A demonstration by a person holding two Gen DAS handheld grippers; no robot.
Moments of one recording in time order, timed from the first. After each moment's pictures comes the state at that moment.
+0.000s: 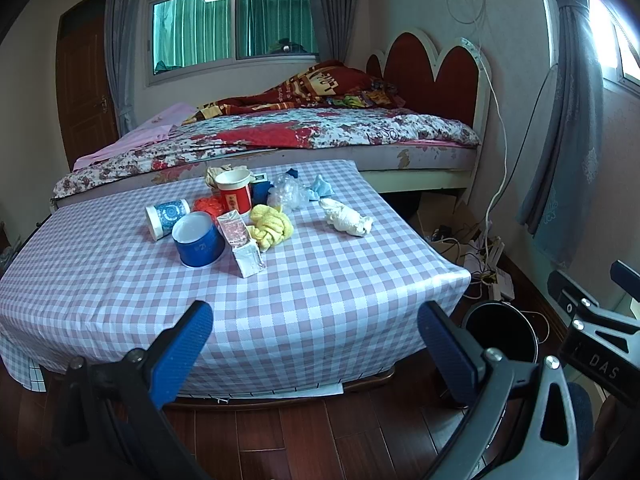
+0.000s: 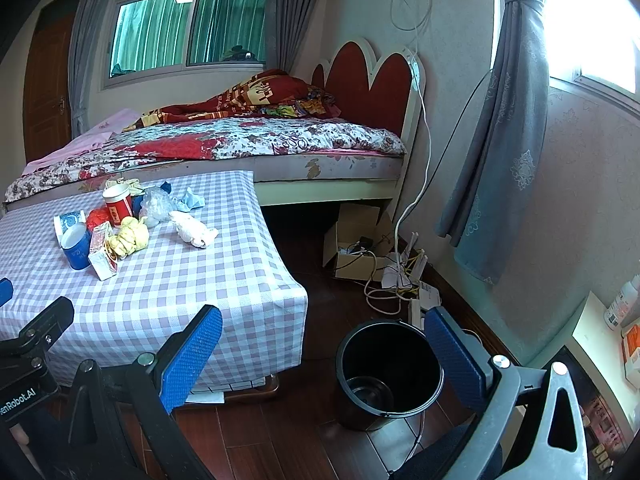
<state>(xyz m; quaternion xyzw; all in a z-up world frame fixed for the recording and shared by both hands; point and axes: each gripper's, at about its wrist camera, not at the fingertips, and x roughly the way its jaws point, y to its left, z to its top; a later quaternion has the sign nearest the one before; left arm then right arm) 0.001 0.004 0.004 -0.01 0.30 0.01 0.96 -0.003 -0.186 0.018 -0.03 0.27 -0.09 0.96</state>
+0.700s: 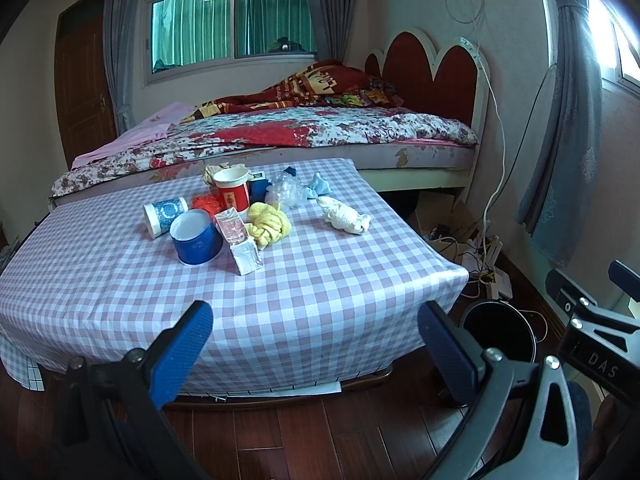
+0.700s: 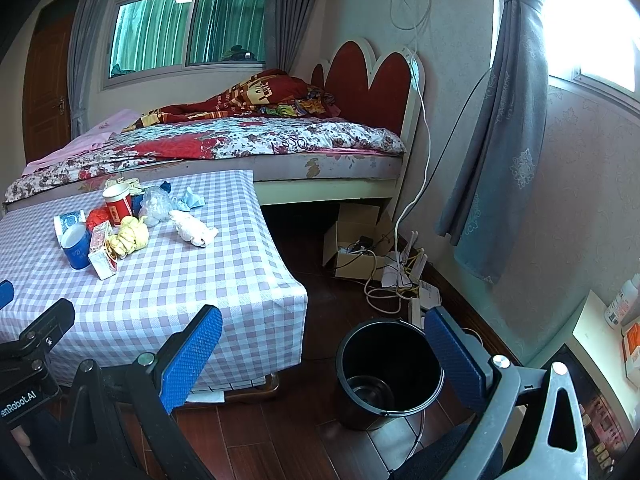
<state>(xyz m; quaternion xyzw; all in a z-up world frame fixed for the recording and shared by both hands) 0.000 0.002 0.005 0.00 0.30 0.01 0.96 -0.003 -0.186 0.018 -0.03 0.27 -0.09 0.96</state>
